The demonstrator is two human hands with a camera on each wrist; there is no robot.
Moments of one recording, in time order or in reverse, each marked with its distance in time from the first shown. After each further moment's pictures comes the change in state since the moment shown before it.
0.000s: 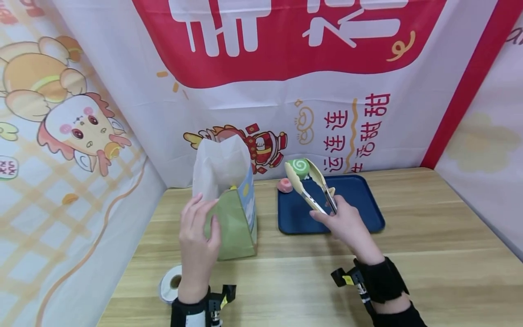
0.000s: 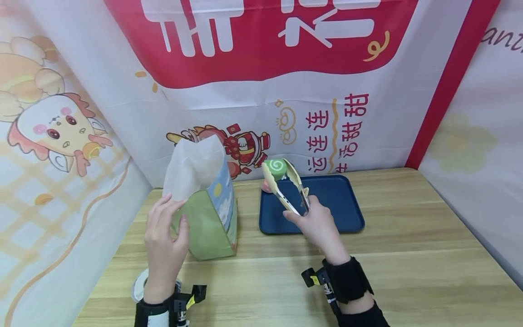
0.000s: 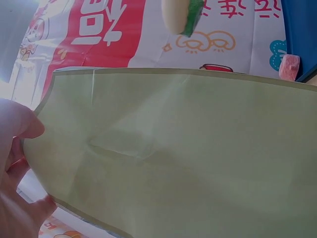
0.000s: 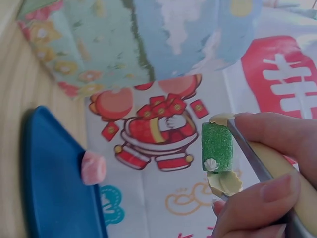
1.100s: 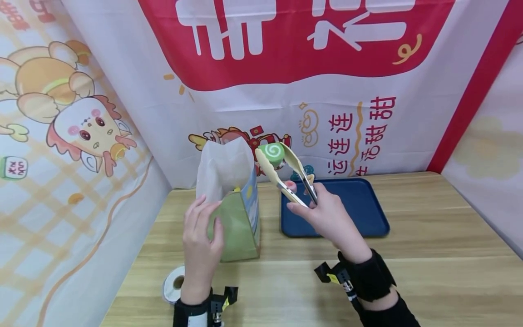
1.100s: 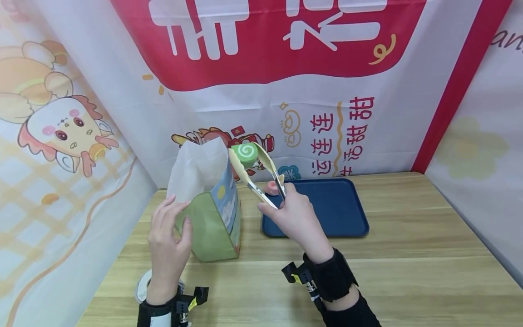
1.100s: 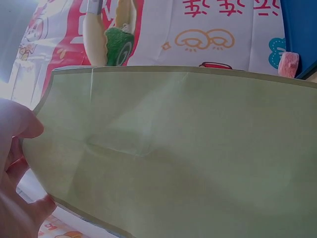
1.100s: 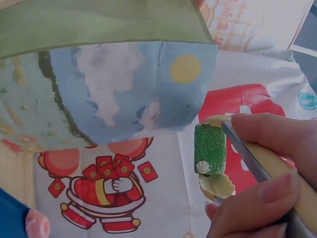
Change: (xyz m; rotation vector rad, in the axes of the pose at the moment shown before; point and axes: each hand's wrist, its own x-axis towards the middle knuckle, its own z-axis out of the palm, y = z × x) left_hand 0.000 -0.001 0.000 0.023 -0.006 0.008; right_hand -0.010 -0.072 0.003 0.041 -0.040 -0.143
